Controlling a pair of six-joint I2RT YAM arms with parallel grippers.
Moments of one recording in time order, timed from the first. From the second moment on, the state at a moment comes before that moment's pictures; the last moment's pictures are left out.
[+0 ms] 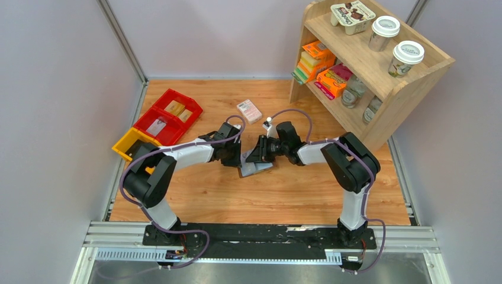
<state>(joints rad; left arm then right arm) -0.62 1.69 0.92 -0.29 0.09 -0.50 0.58 1.92 0.89 0.44 -0.69 0.79</state>
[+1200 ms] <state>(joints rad) -0.62 1.69 0.92 -0.29 0.08 -0.50 0.48 1.90 0.79 0.56 -0.82 0.85</state>
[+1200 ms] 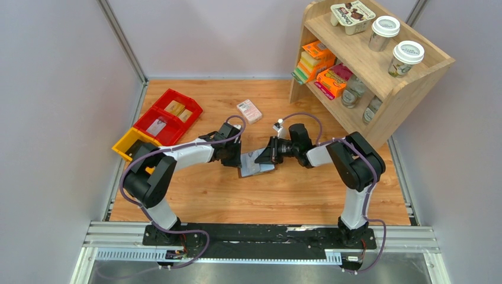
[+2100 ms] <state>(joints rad) -0.62 1.67 0.91 -0.27 0.07 -0.50 0.39 1.73 0.68 0.45 -0.73 0.79</state>
